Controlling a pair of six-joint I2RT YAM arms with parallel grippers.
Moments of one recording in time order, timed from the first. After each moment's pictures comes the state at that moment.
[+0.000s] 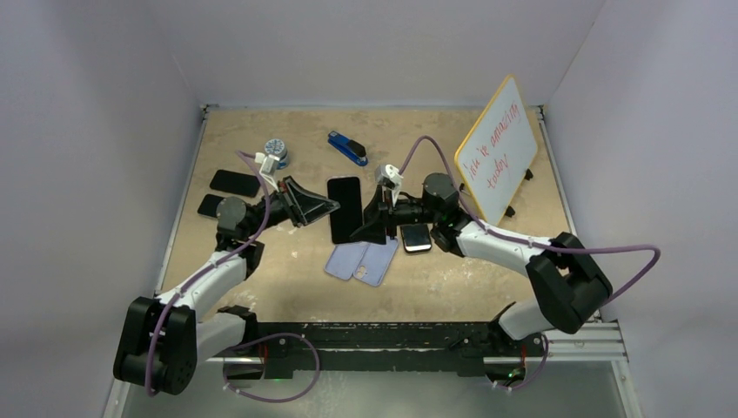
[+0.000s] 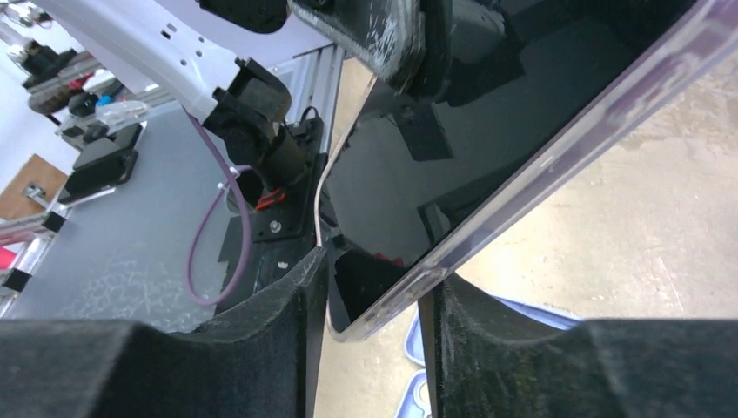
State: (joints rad) left arm -0.23 1.10 0.41 0.97 0.89 -1.04; right arm 0.67 1.45 0.74 0.64 -0.96 0.30
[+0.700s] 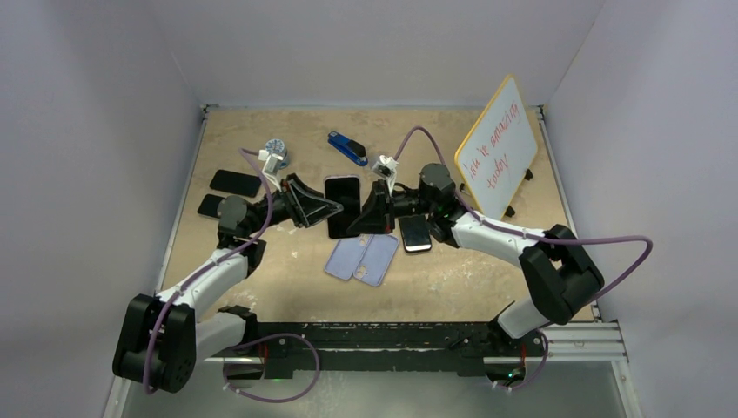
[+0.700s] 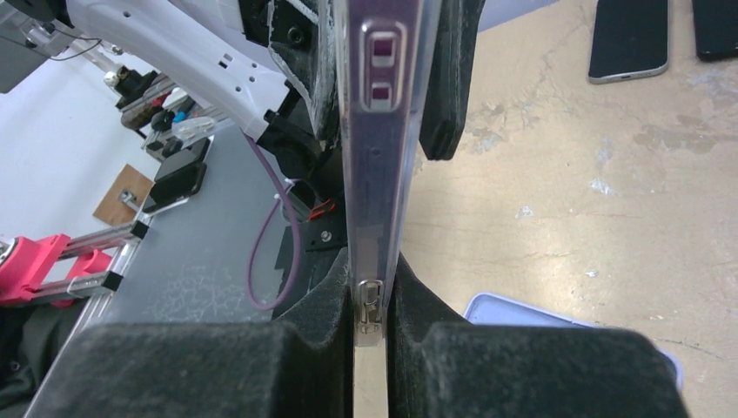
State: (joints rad) left arm -0.25 1.11 0.44 1.01 0.93 -1.03; right arm 0.66 1.53 0.83 0.68 -1.07 0.48
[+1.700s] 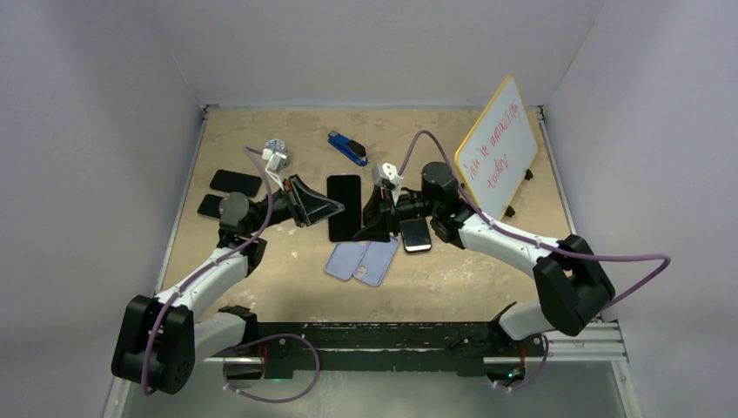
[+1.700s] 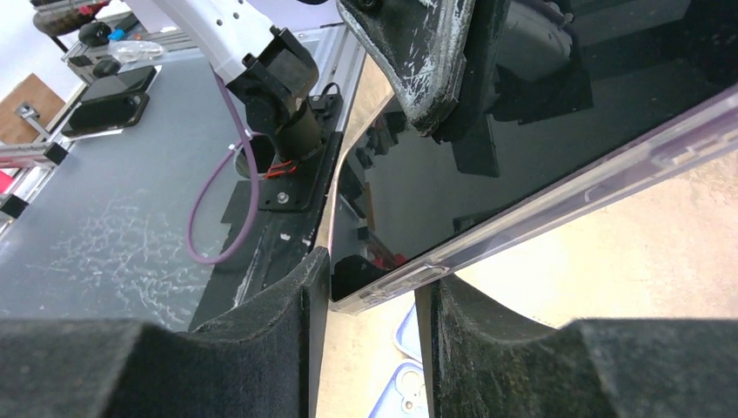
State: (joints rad) left arm -0.26 1.11 0.46 0.94 0.93 -1.05; right arm 0.66 1.45 0.84 0.47 -1.10 0.14
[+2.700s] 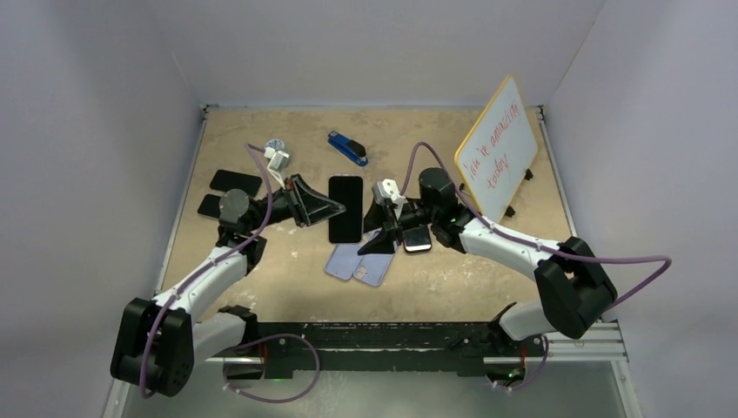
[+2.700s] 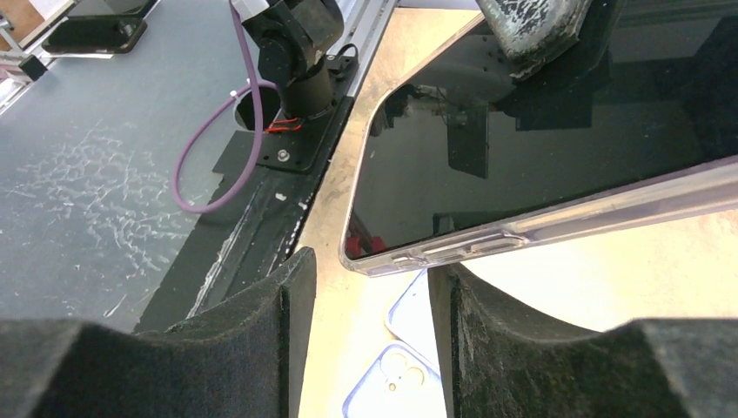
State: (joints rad) left arm -0.27 1.10 0.49 0.89 0.96 -1.04; right arm 0.67 1.43 0.80 0.39 -1.18 -0.11
